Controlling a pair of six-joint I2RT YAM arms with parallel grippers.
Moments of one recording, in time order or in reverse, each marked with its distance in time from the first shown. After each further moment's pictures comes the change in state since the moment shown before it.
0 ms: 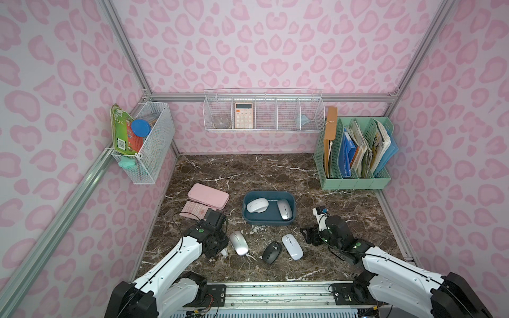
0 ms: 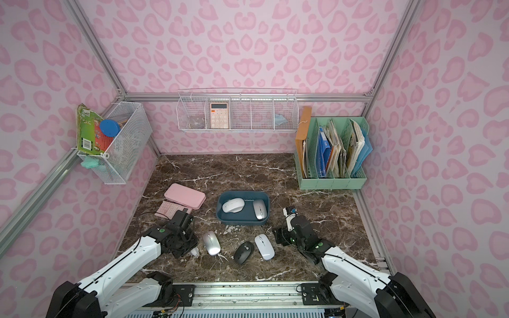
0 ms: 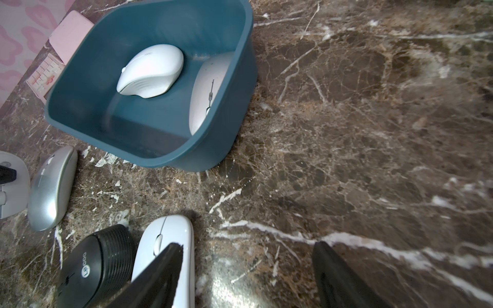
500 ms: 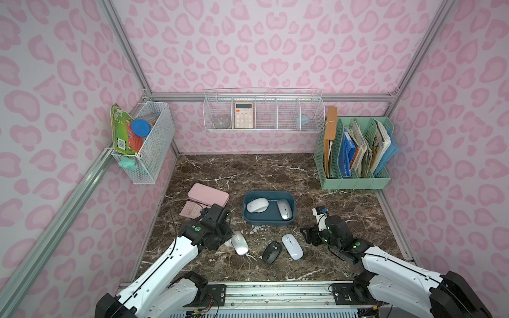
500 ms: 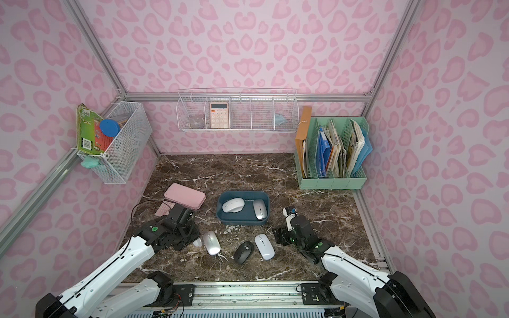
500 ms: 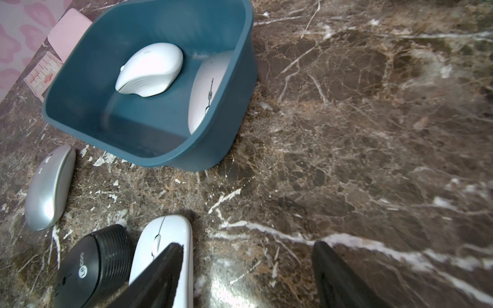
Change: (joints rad) left arm -0.097 -0.107 0.152 -0.147 -0.059 0.001; right arm -0.004 0.014 -0.002 0.012 0.000 -0.005
